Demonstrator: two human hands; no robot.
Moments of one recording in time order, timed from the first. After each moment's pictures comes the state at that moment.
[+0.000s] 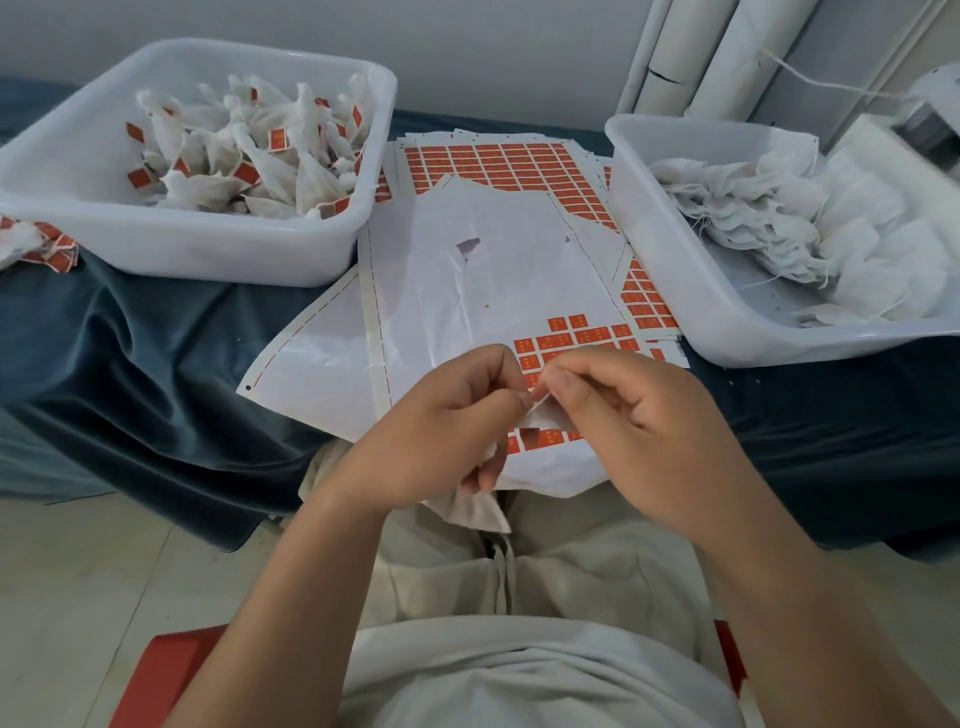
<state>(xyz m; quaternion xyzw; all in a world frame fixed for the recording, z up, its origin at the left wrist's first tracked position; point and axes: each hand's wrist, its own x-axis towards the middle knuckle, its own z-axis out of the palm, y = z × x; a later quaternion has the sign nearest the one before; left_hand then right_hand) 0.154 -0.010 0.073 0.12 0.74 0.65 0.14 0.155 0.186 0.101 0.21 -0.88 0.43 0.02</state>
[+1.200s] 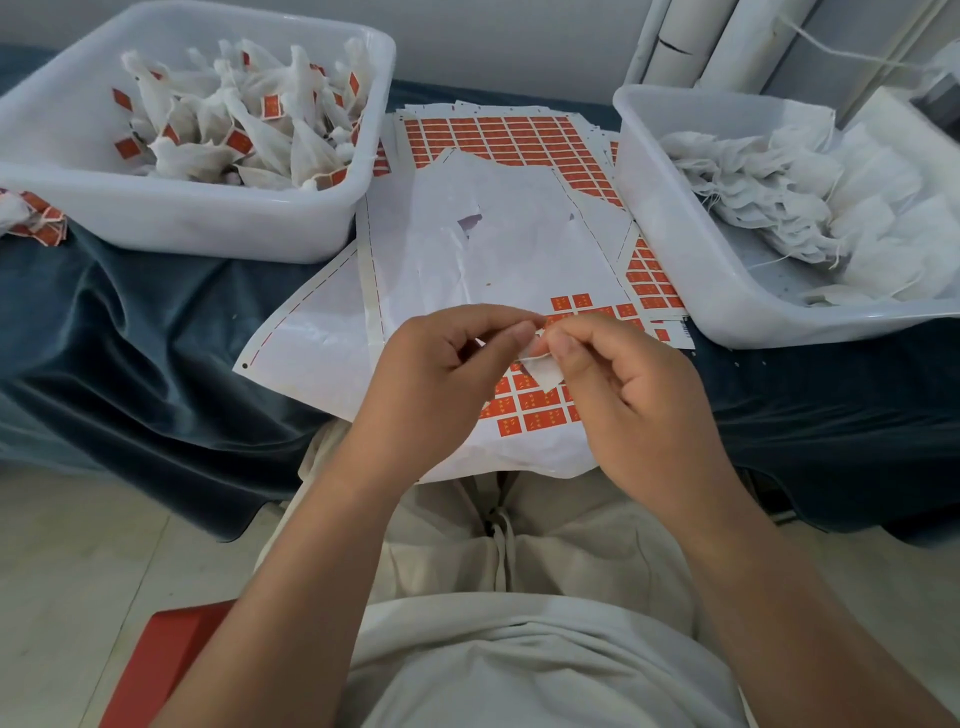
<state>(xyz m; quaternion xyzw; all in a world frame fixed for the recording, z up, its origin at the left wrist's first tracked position) 0.149 -0.004 0.067 0.07 0.80 0.59 -0.09 0.151 0.177 0.082 0.18 -0.87 0.44 0.10</state>
